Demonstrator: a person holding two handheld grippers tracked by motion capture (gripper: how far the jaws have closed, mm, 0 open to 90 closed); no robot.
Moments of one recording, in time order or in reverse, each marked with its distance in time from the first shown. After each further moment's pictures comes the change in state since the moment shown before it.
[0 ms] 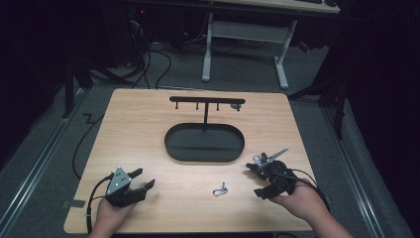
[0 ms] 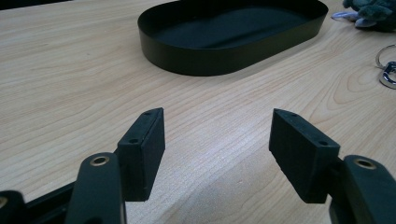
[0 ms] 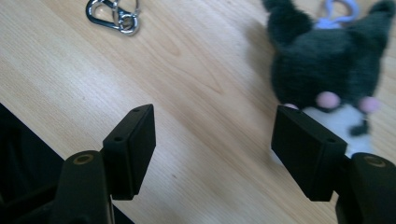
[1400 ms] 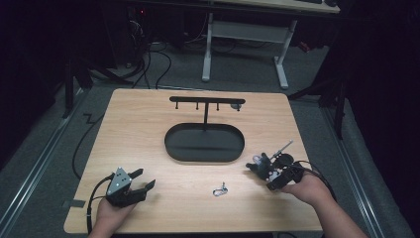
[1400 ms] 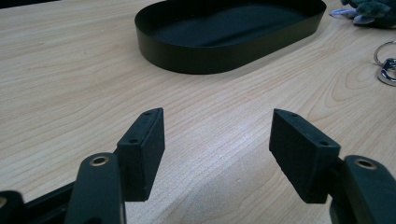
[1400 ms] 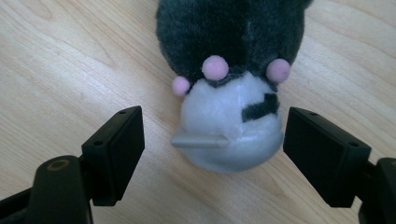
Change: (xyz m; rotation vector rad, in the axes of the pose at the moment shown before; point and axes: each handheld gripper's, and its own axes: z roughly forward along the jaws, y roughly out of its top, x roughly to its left) left arm 0.000 0.000 0.000 0.009 -0.007 0.008; right arm -0.061 -0.004 0.036 0.136 -0.046 0.062
